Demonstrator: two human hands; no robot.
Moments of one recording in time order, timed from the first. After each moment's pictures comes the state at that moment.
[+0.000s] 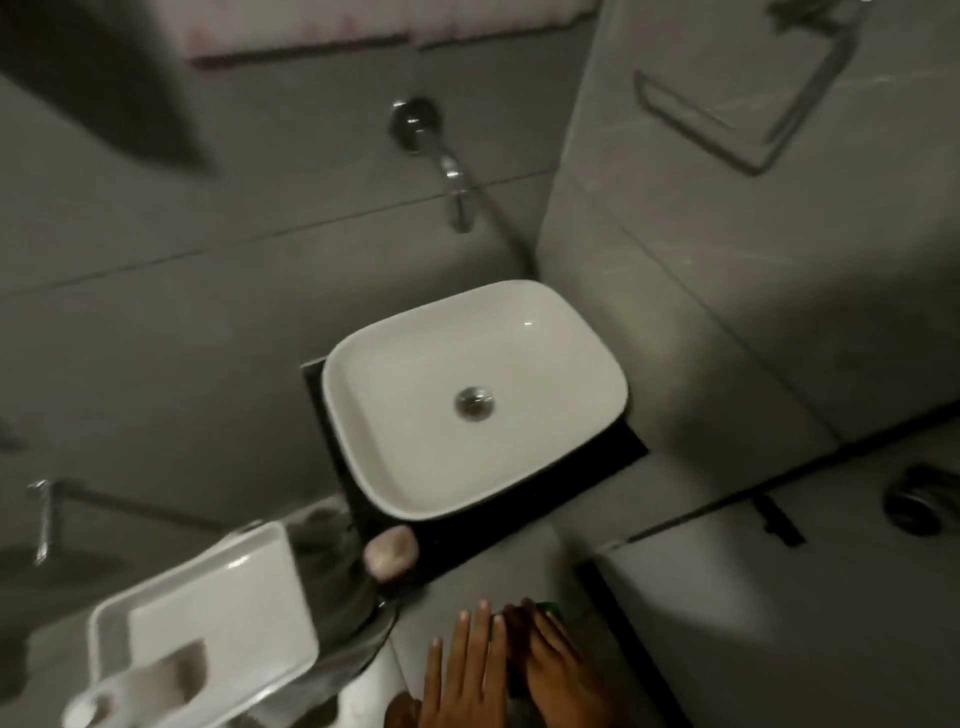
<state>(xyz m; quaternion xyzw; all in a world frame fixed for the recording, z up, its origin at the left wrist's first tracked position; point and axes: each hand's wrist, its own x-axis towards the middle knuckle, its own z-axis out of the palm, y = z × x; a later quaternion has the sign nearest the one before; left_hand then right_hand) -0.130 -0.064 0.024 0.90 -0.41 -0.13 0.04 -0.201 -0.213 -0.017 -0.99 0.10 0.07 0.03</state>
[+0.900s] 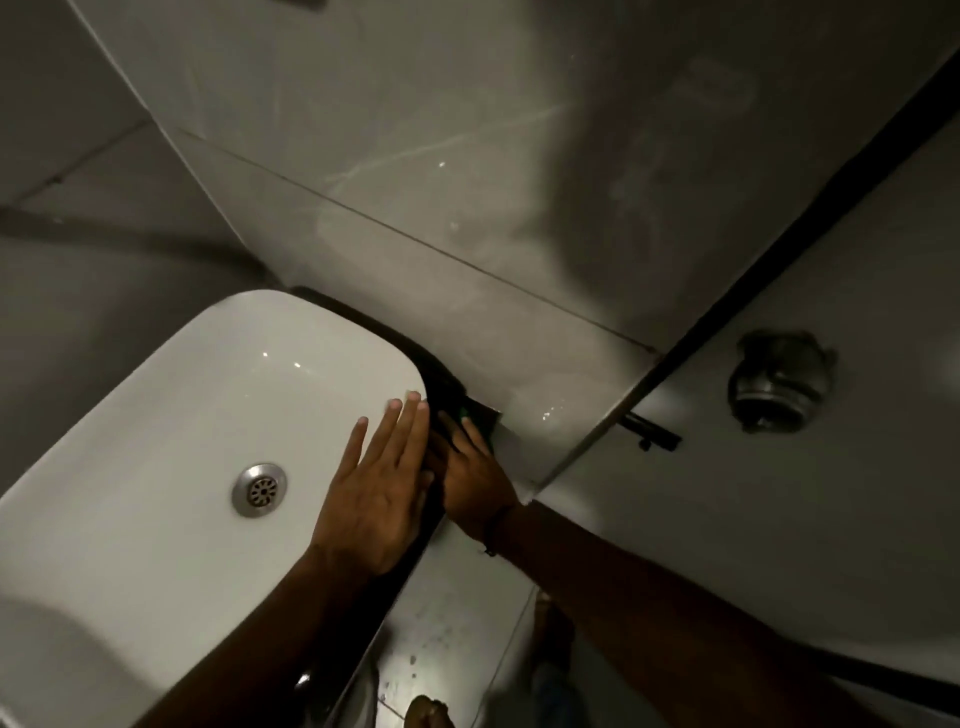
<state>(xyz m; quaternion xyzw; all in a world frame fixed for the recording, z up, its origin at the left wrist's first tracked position) 0.039 -0.361 0.013 0.72 -0.68 -0.11 0.02 -0.092 -0.449 -0.062 -0.93 0.31 -0.07 0.16</state>
